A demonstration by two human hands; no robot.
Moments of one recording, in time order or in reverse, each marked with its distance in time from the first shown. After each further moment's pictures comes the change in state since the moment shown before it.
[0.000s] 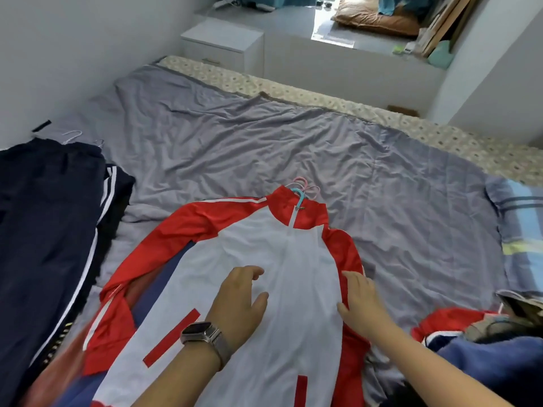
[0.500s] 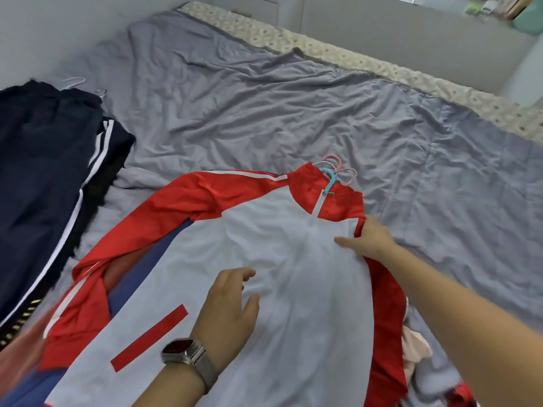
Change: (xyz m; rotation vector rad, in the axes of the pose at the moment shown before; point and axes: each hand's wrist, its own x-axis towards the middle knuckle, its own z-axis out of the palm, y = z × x) left_hand 0.032 -0.071 0.058 -0.059 0.111 -0.181; right_hand 0.191 -0.006 0.002 0.218 -0.144 0.195
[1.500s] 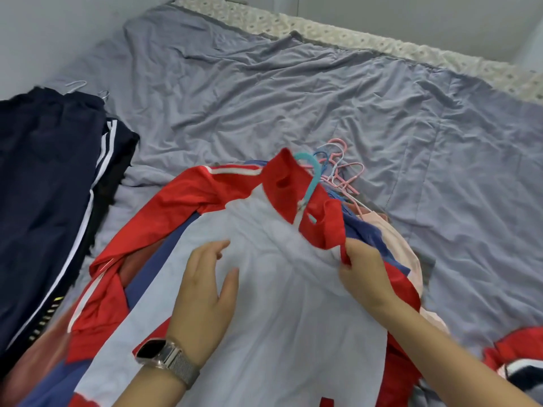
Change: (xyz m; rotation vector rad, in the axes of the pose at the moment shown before) left_hand -0.006 -0.010 -0.034 0.016 0.237 0.158; right_hand -0.104 -0.014 0.057 0.282 0.227 -0.368
